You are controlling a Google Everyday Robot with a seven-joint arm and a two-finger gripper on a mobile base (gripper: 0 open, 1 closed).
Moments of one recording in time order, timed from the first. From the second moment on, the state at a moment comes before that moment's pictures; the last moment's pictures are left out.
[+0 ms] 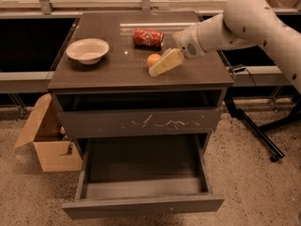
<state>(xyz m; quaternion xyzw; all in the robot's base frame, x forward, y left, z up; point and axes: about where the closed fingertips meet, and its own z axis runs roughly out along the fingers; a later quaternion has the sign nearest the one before) 0.698 -0.056 0.888 -0.48 0.74 0.20 0.42</state>
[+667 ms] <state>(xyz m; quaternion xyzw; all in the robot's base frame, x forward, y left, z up) 0.720 -0.049 0.858 -0.46 0.75 0.21 0.43</state>
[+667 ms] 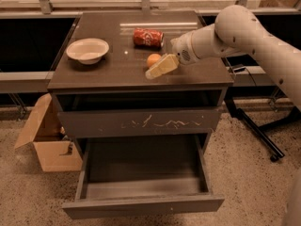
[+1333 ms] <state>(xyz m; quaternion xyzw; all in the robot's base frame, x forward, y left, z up) 0.734 -0.052 0.839 -0.44 0.76 0.21 0.43</state>
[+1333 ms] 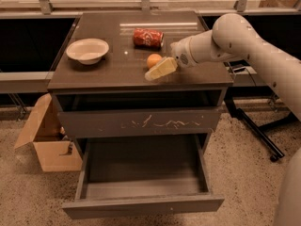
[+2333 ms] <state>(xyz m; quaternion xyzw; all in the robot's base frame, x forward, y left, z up) 0.734 -0.036 0.849 -0.46 0.74 0.22 0.45</state>
